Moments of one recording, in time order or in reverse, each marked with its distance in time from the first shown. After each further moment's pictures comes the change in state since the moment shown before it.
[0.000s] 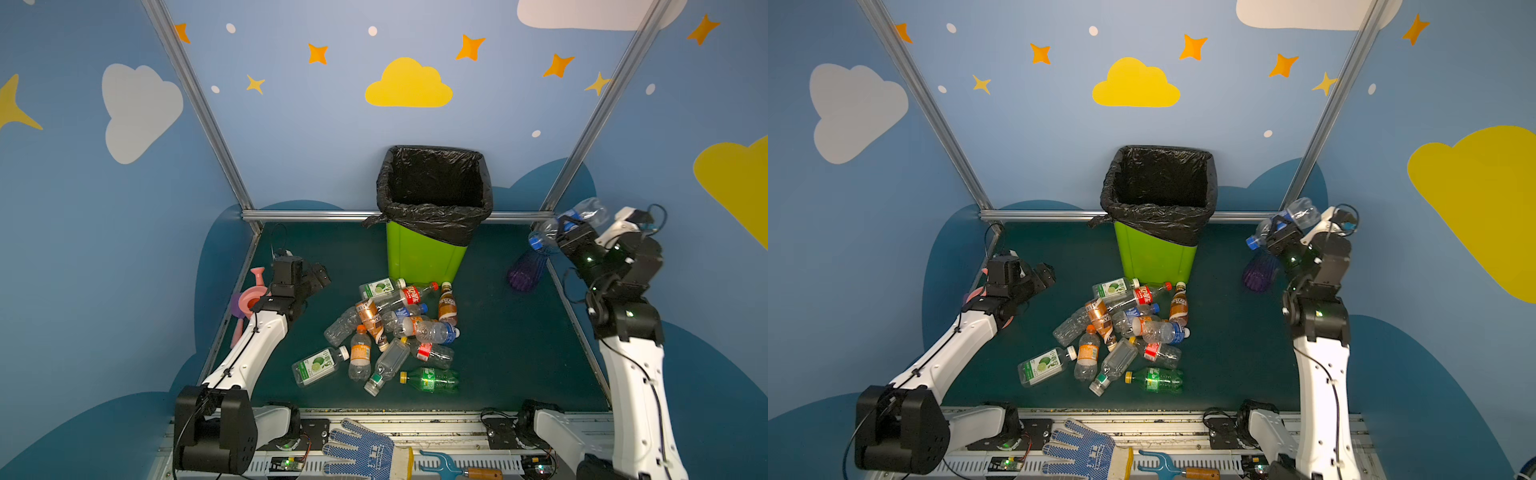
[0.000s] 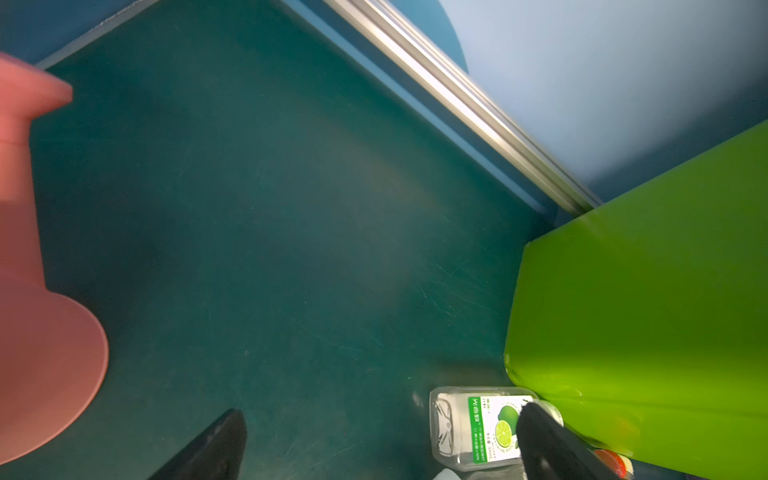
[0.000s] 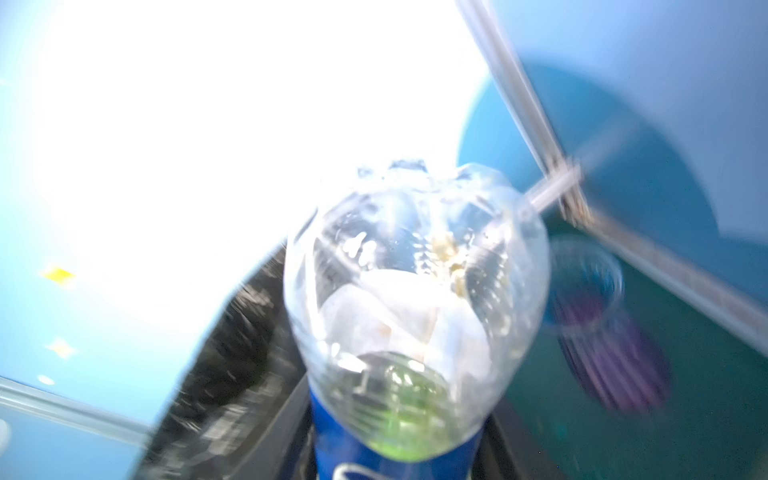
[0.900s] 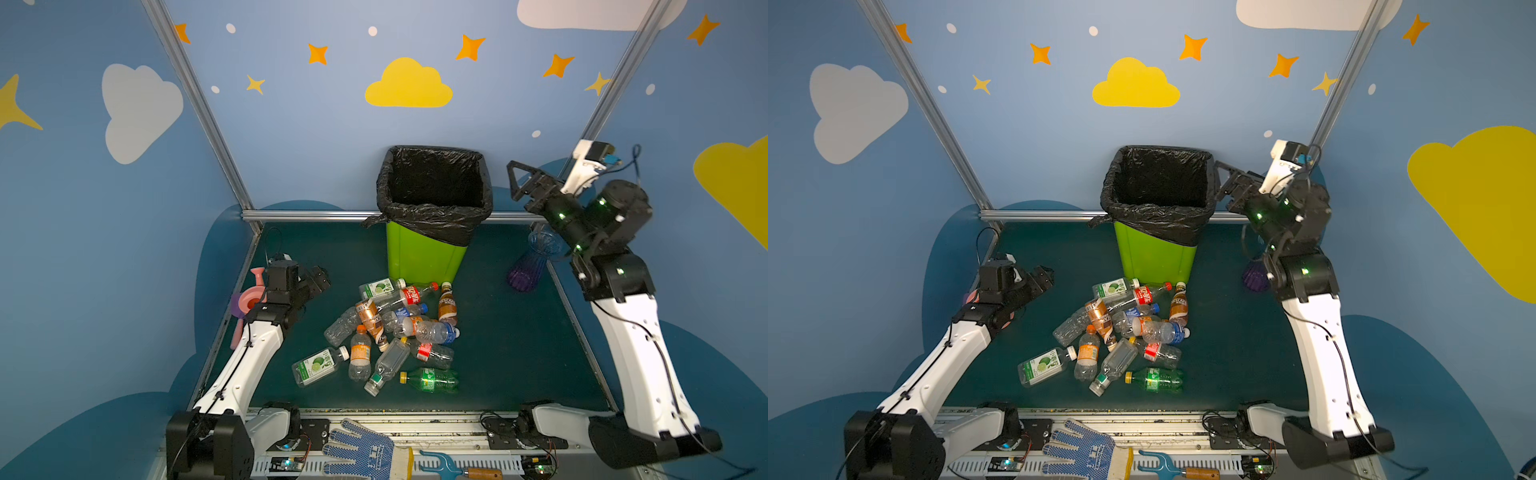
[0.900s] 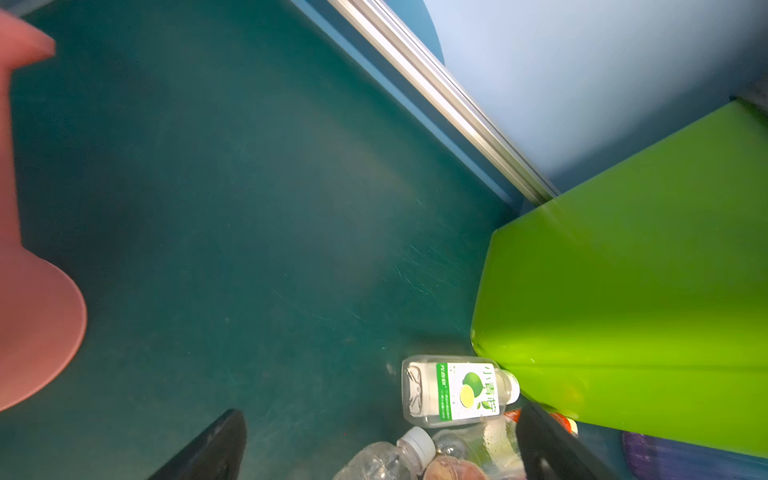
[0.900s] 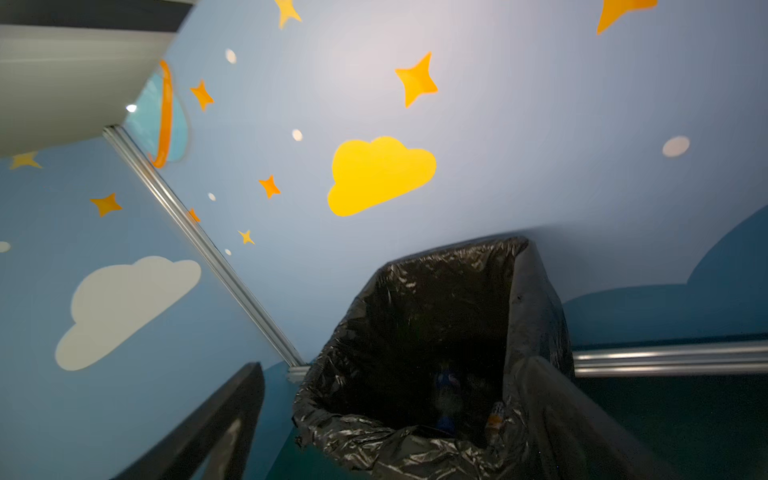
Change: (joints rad) left arm 0.002 -0.112 -0.028 -0.054 0.089 -0.051; right arm 0.310 0.236 0.331 0.083 -0.090 -0.193
